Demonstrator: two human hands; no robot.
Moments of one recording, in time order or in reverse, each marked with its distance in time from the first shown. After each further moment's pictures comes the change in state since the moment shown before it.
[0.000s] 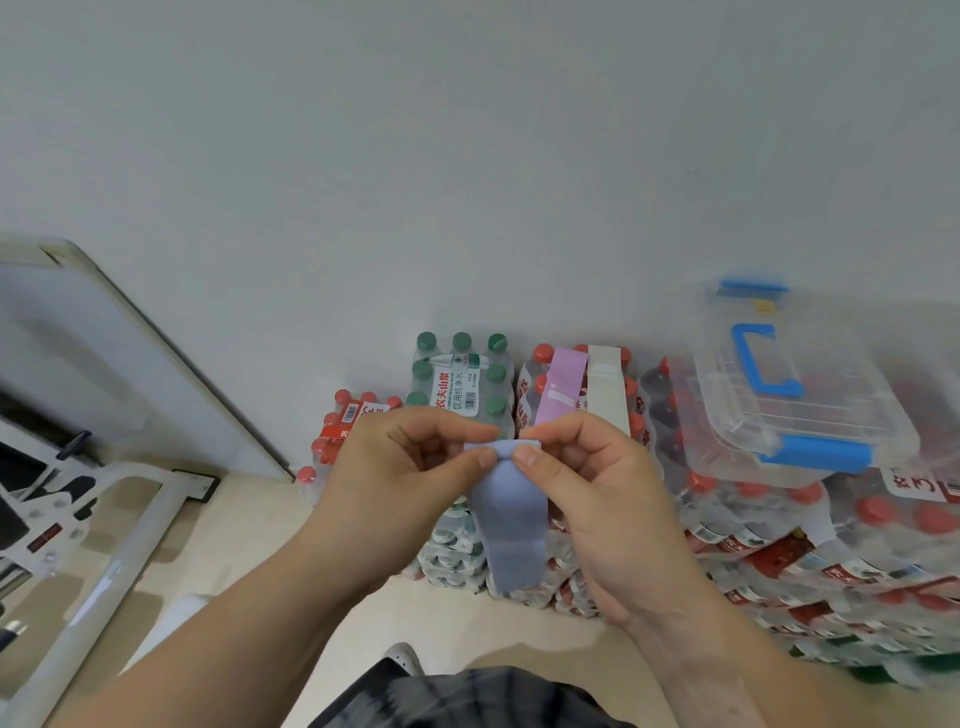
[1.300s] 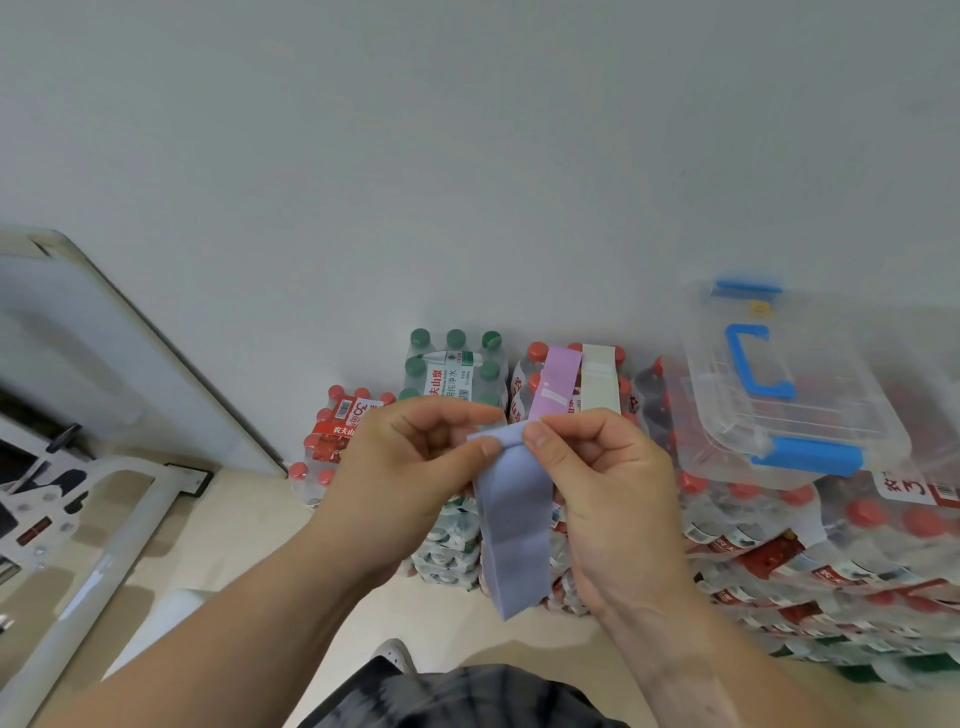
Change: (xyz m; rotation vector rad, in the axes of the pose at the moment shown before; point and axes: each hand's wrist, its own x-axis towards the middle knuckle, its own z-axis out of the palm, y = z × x) left_hand 0.005 0.001 0.014 -0.094 0.010 -0.043; right_hand 0.004 0.007 0.000 0.067 0.219 -0.061
